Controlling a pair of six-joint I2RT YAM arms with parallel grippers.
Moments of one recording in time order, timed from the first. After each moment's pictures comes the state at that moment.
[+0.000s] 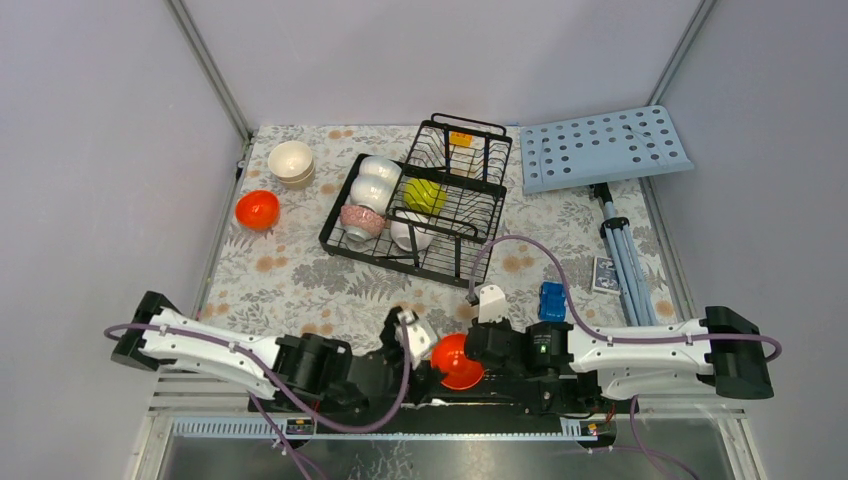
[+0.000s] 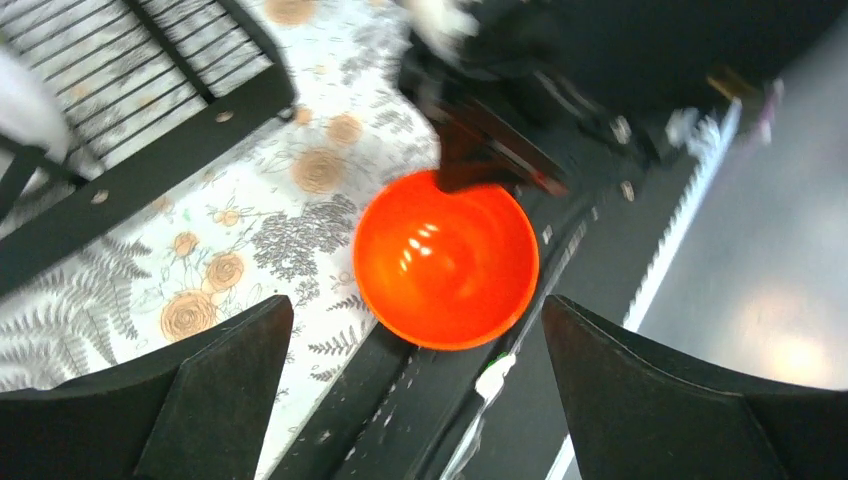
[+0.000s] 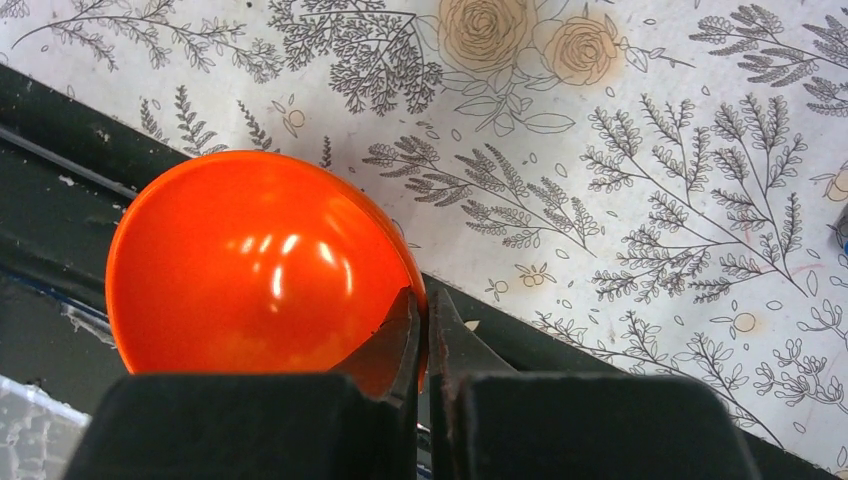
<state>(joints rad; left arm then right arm) -1.79 0.89 0.68 -0.34 -0.62 -0.31 1.43 1.09 0.61 -0.59 0.49 0.89</state>
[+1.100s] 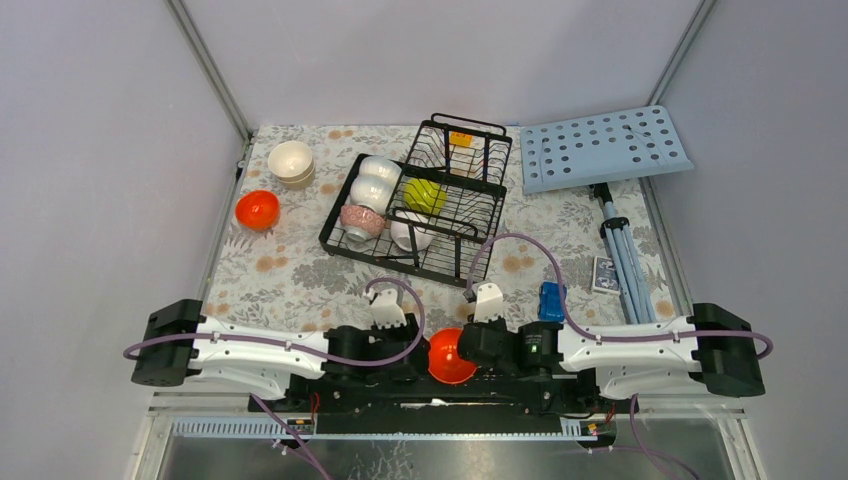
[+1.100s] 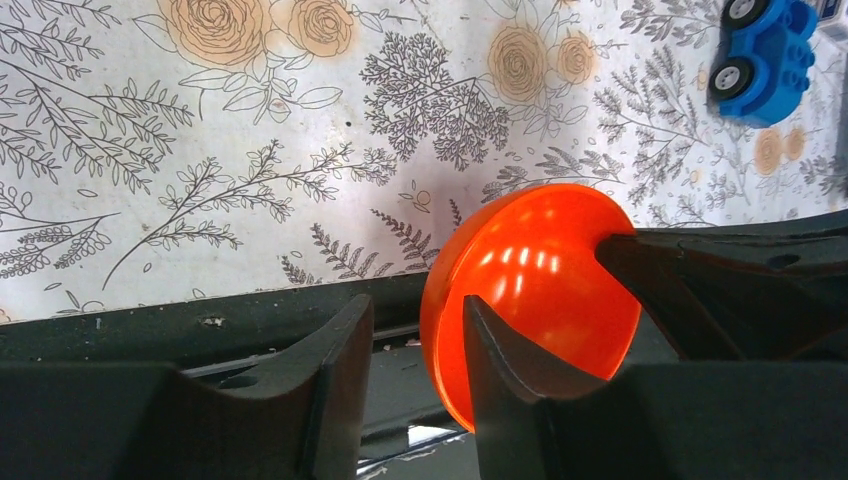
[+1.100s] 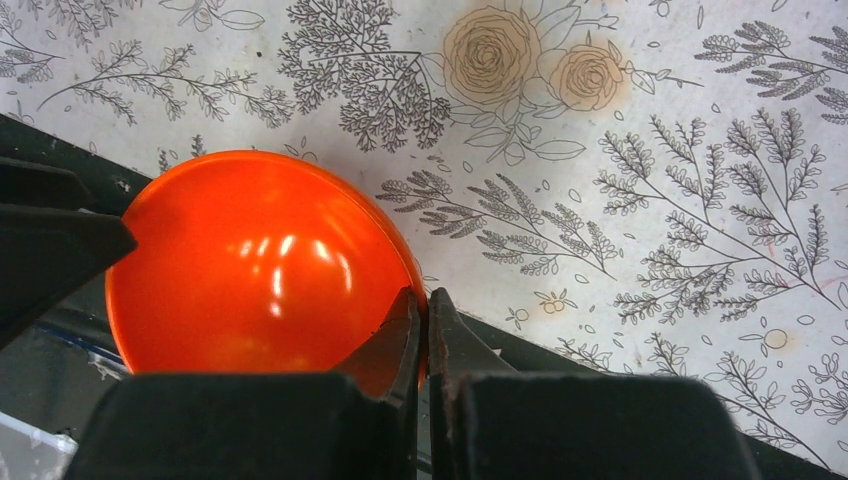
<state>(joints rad) -1.53 1.13 0.63 -0.54 -0.65 -1.50 1.43 1.14 0.61 -0.54 0.54 0.96</state>
